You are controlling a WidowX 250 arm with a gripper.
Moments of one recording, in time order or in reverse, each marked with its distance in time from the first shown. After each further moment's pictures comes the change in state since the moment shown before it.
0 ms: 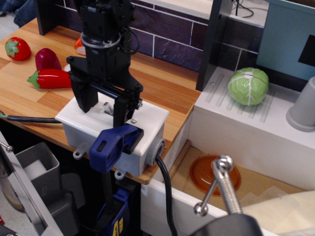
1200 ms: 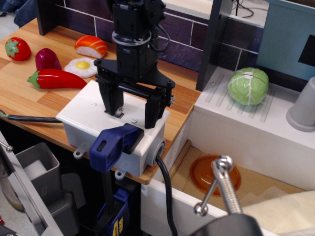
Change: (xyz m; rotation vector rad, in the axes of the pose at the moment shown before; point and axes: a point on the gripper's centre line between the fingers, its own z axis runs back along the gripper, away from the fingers) arm 0.014 -0.040 0.000 -0.080 0.025 0.039
